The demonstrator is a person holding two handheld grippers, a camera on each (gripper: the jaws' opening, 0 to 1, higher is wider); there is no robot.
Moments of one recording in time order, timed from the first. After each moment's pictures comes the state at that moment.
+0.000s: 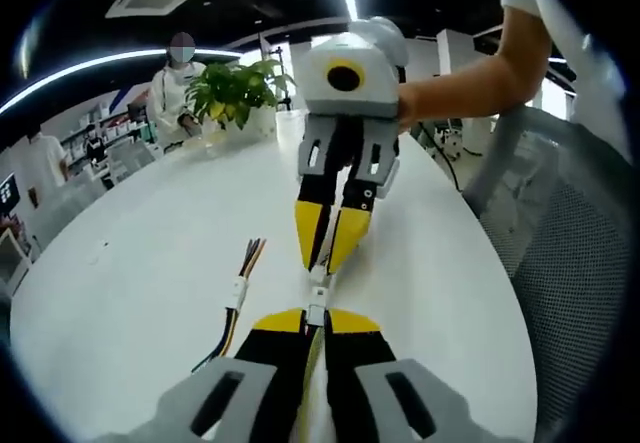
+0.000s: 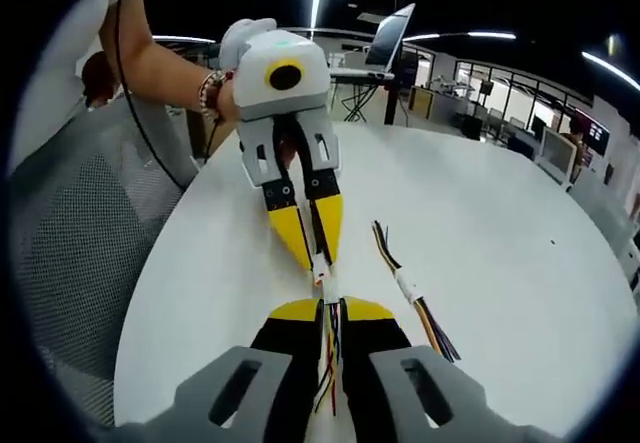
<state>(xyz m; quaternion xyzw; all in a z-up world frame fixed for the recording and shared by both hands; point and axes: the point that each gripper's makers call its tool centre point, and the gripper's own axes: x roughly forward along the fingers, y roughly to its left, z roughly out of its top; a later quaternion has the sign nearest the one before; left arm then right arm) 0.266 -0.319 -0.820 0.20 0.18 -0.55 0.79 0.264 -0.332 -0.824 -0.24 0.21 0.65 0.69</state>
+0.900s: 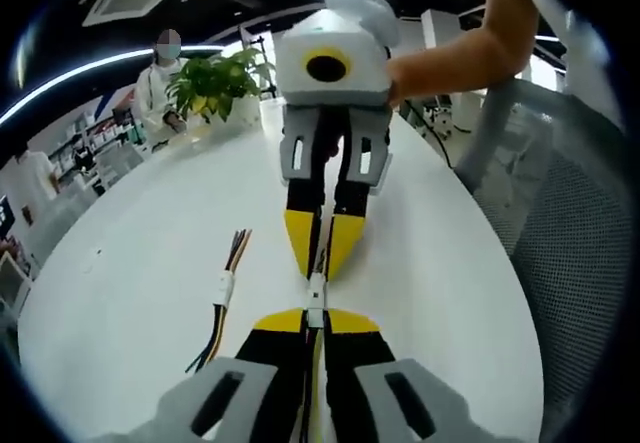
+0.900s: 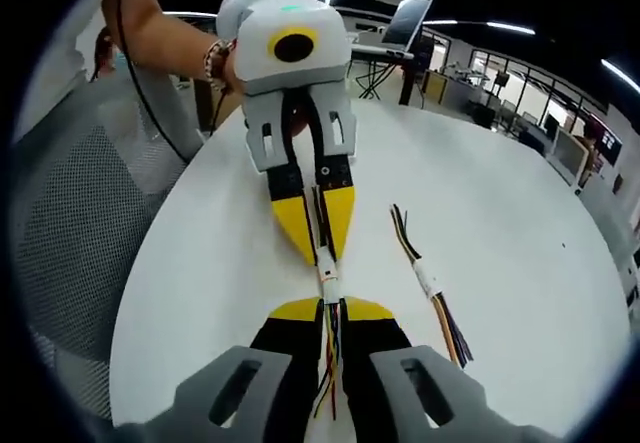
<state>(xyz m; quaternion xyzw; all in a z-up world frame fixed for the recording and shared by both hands) 0.258 -0.319 -0.833 0.25 0.19 -0.56 0.76 0.255 -0.329 -0.842 -0.29 0.23 0.65 0.66</state>
